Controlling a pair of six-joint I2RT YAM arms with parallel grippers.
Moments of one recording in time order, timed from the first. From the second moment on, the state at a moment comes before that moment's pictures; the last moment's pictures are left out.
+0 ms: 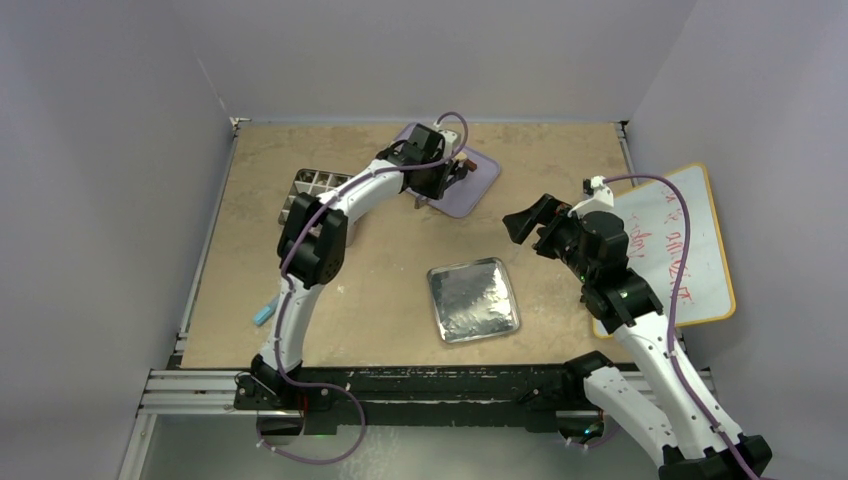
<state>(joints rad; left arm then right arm) -0.56 2.30 1.96 -0.50 0.07 -0.10 0.34 0.75 0.77 -0.36 -0.01 0.67</state>
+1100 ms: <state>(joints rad) -0.47 1.81 1.63 -0.65 0.00 -0.25 0.34 0.75 0.74 -0.34 -0.06 0.68</state>
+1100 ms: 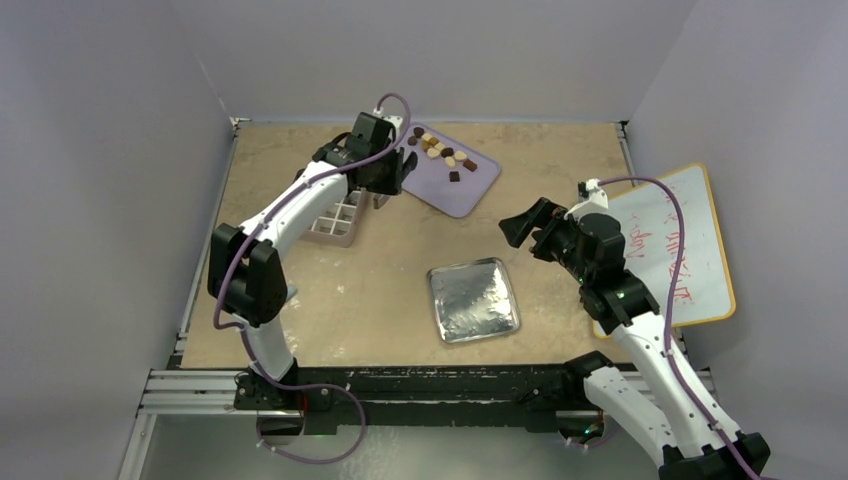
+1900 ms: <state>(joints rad) -0.60 2.17 1.89 -0.58 0.05 -0.24 0.34 0.75 0.73 -0.34 -0.05 0.67</state>
